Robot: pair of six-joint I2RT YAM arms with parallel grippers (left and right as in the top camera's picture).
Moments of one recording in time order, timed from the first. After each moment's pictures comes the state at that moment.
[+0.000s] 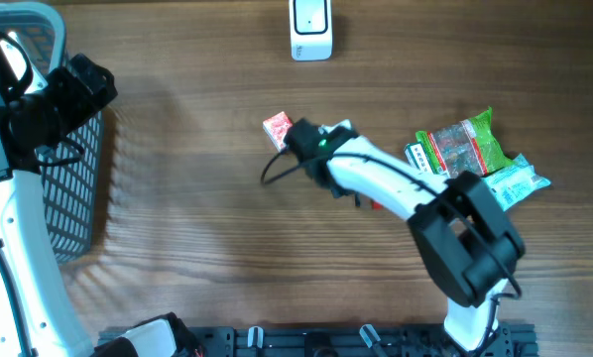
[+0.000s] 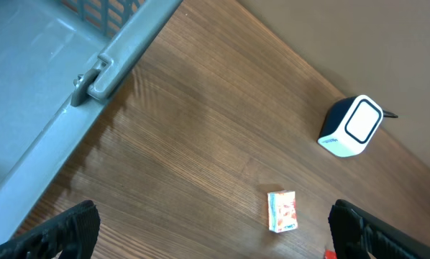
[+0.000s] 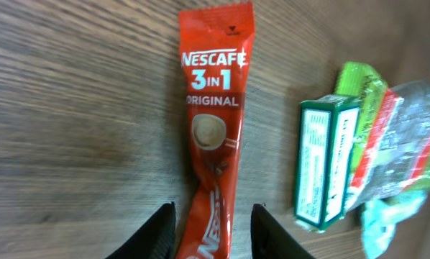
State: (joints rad) left arm 0.32 1.41 1.66 -1.13 0.21 -0.38; right arm 0.68 1.98 1.33 -0.97 0.54 0.36
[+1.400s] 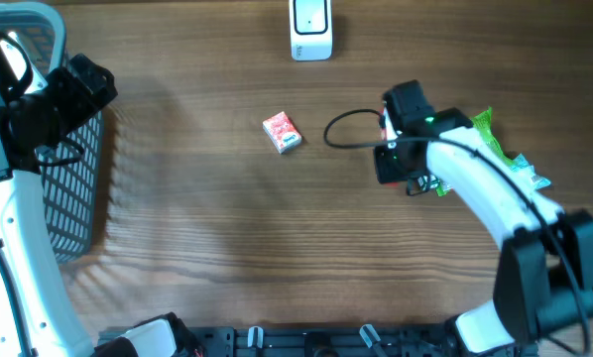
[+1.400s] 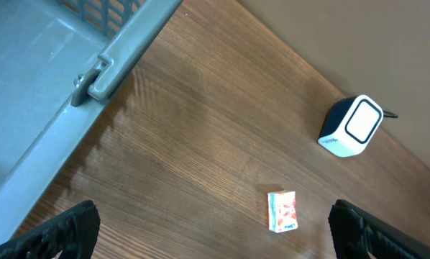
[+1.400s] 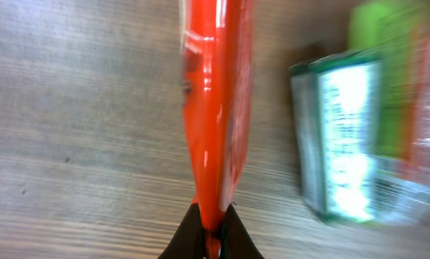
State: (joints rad) left arm 0.32 1.41 1.66 -1.13 0.21 -0.38; right arm 0.35 1.68 1.16 -0.87 0.12 0.20
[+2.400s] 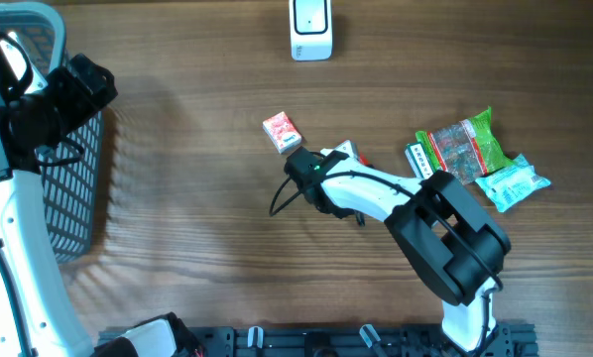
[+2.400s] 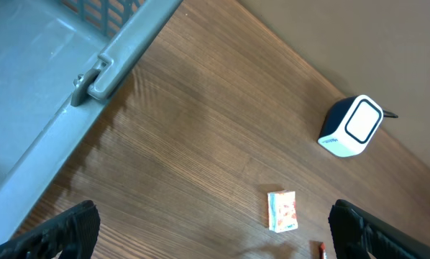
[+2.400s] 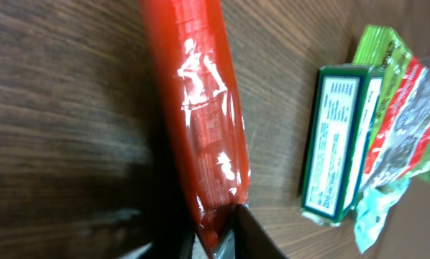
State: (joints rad) left arm 0.32 1.41 1.66 -1.13 0.21 -0.38; right arm 0.74 2.03 1.17 -0.88 0.70 0.39
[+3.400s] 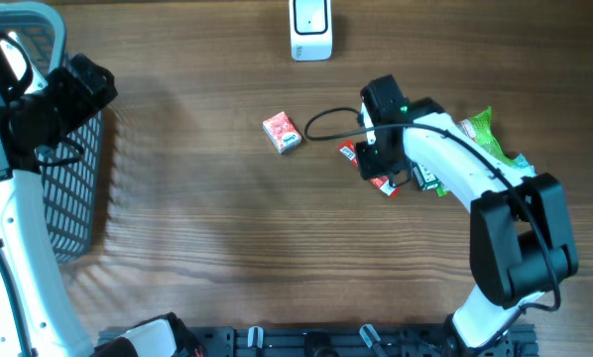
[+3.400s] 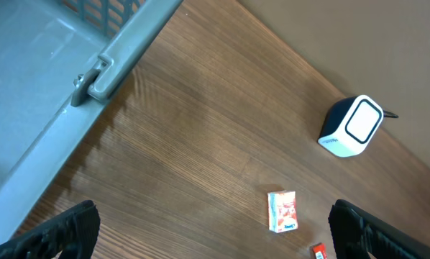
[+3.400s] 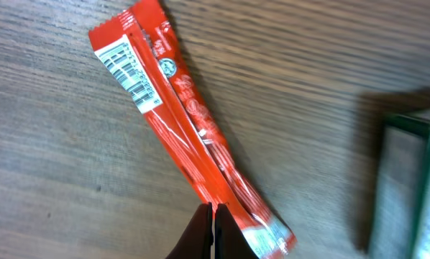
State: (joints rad) left arm 0.32 1.41 1.66 -1.13 0.21 -0.38; right arm 0.36 1.87 1.23 -0.81 -0.04 0.13
